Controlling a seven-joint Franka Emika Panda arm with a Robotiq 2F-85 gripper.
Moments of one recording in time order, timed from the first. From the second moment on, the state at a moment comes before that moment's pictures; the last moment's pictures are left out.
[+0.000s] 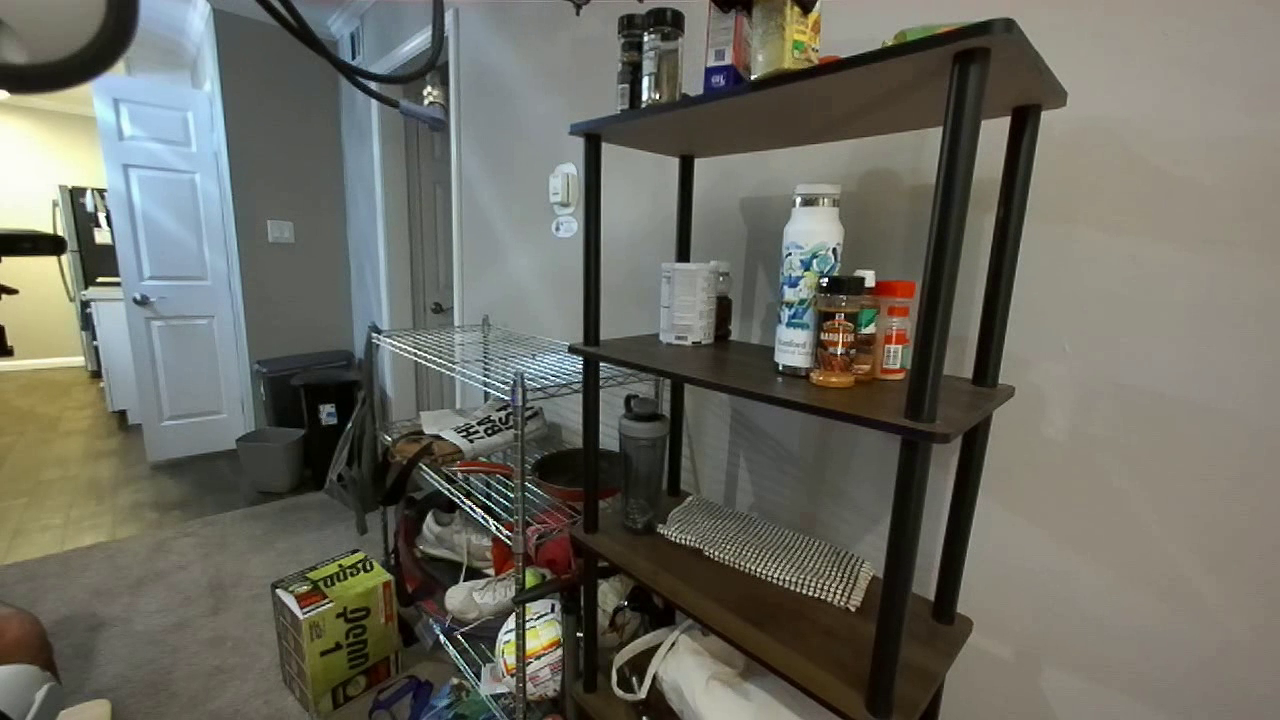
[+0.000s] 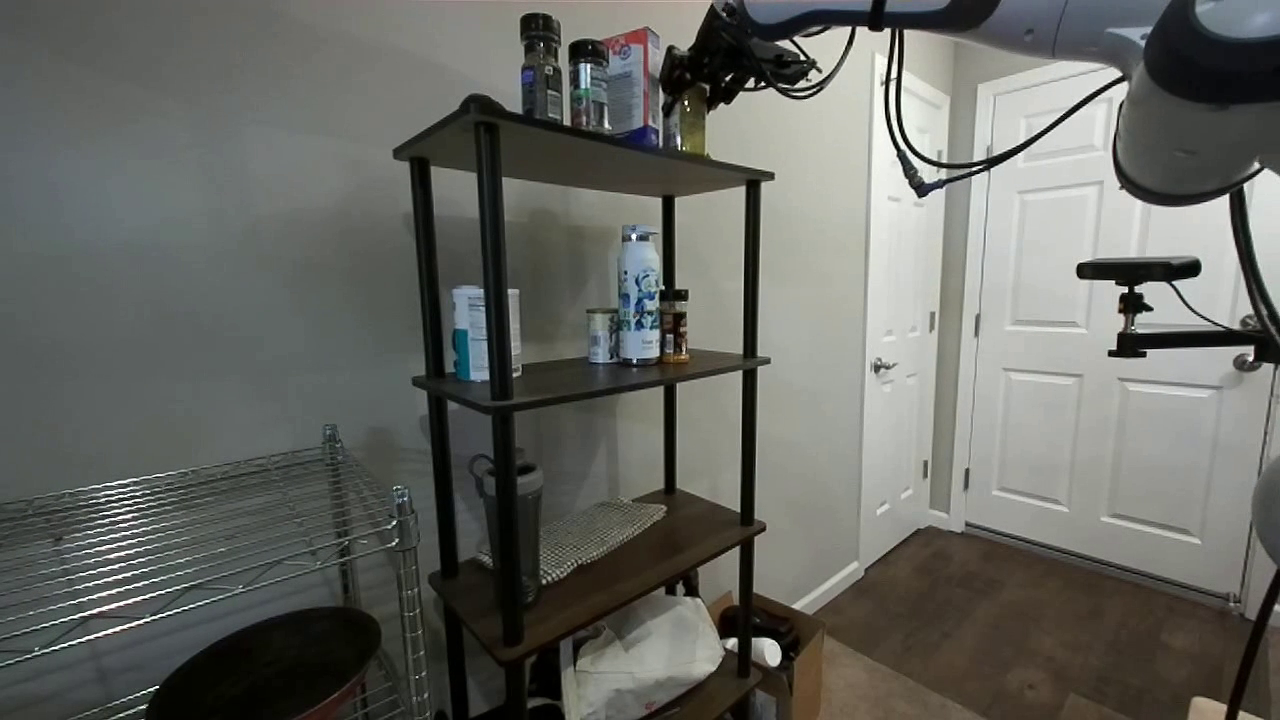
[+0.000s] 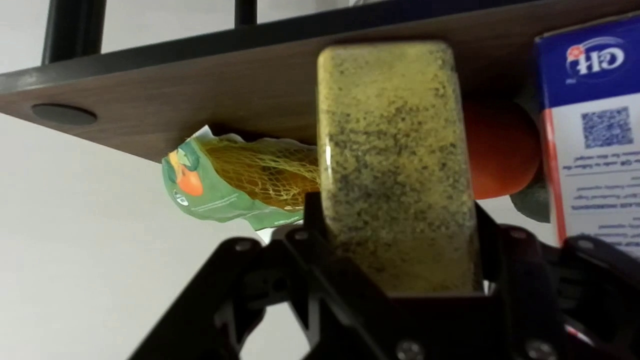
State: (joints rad) arm -0.87 0.39 1.16 -0.99 -0.76 2.17 0.44
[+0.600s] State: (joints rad) arm -0.74 0.45 1.06 -0.87 -0.77 2.14 0.44
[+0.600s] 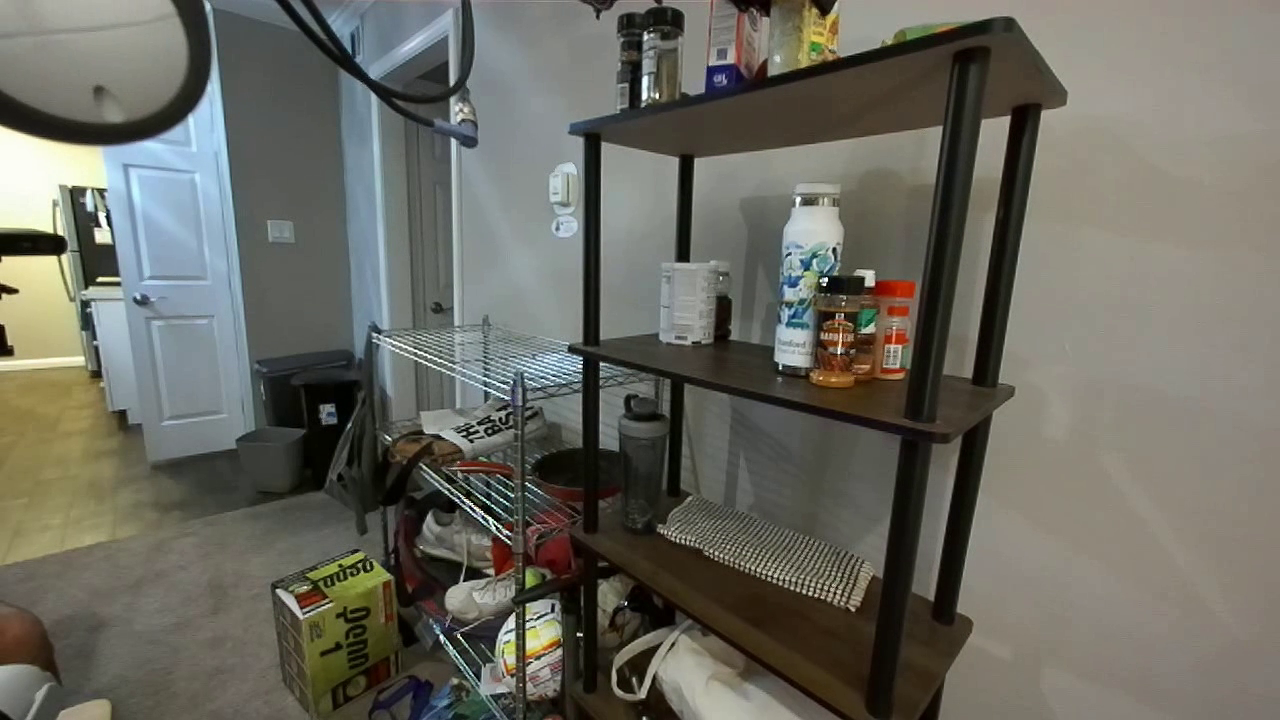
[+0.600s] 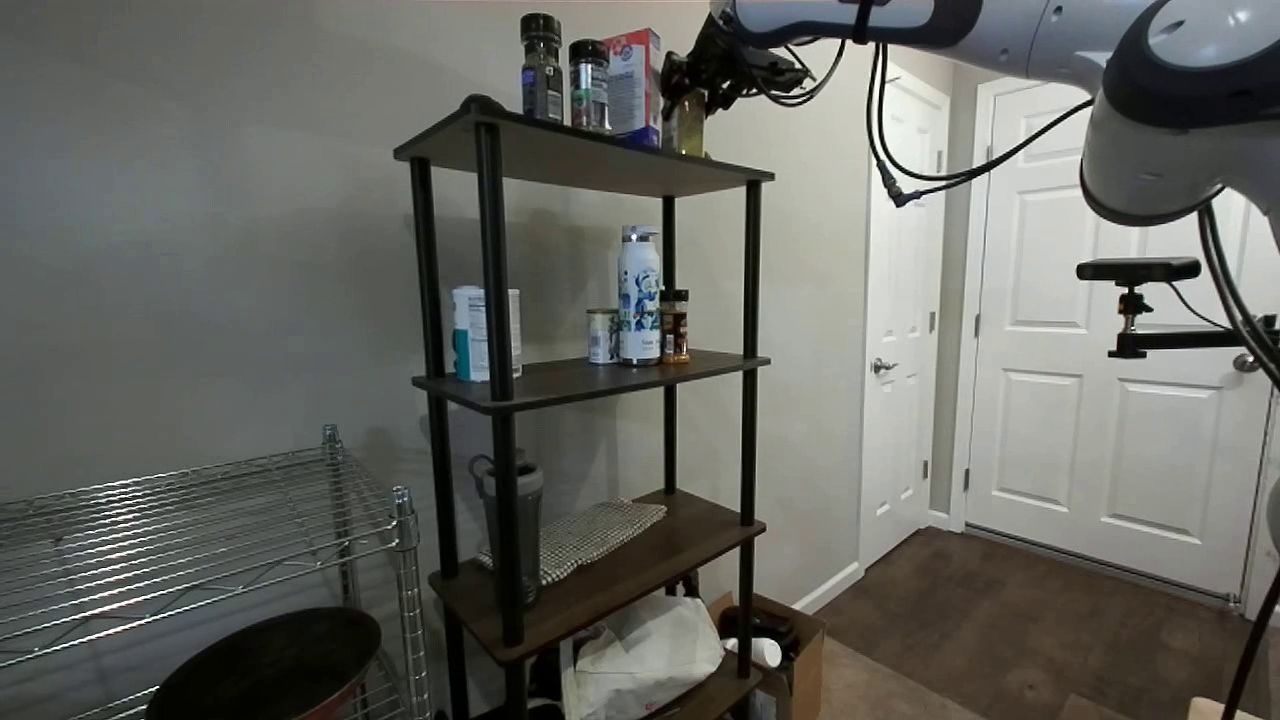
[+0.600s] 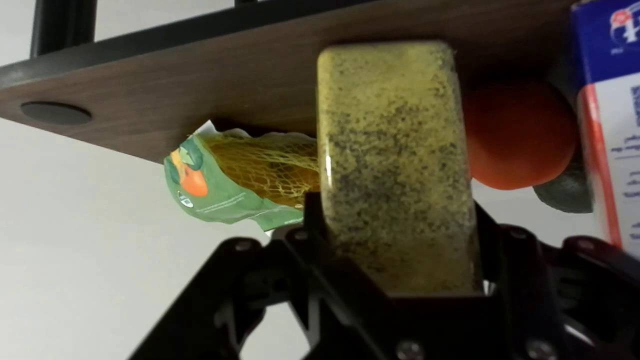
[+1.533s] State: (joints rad) arm -0.66 0.47 0.95 -0.80 -0.77 2.14 0.44
